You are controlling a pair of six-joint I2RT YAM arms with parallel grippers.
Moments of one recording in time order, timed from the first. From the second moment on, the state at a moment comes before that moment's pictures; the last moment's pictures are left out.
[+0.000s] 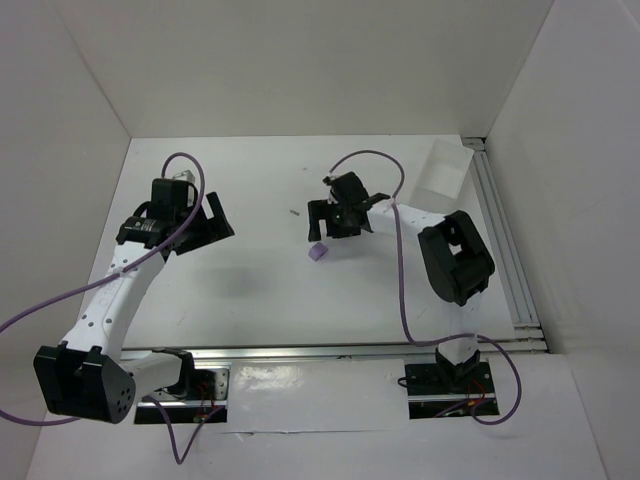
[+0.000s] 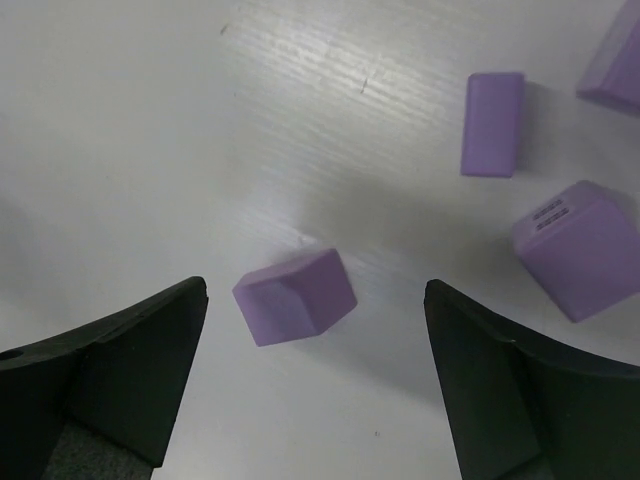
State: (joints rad) left arm -0.11 1.16 1.07 -0.76 0.04 -0.48; right arm 0.54 1.94 1.32 -0.27 -0.18 0.38
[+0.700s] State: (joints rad) left arm -0.11 1.16 1.07 -0.76 0.04 -0.48; right arm 0.73 1.95 1.34 -0.34 0.11 0.19
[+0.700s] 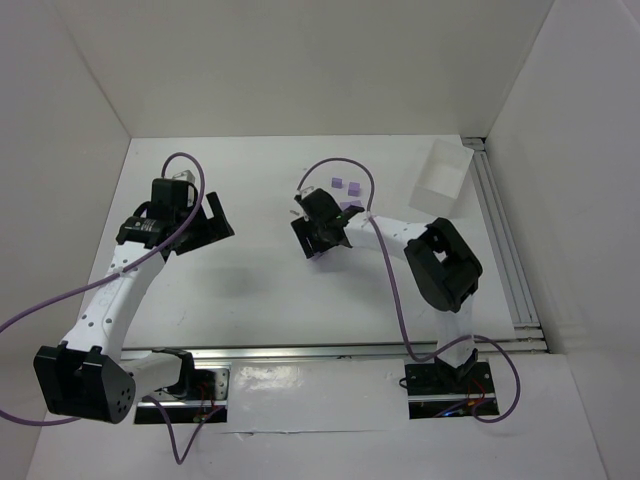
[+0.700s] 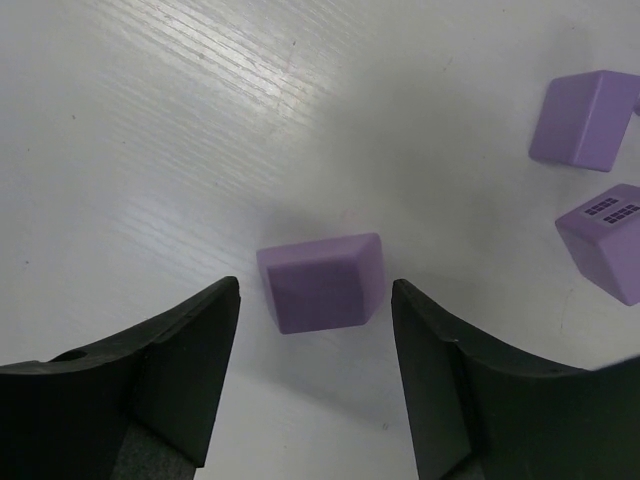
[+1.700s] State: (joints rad) left arm -0.11 1.16 1.07 -0.76 0.04 -0.48; right arm 0.72 2.02 1.45 -0.41 0.21 0.57
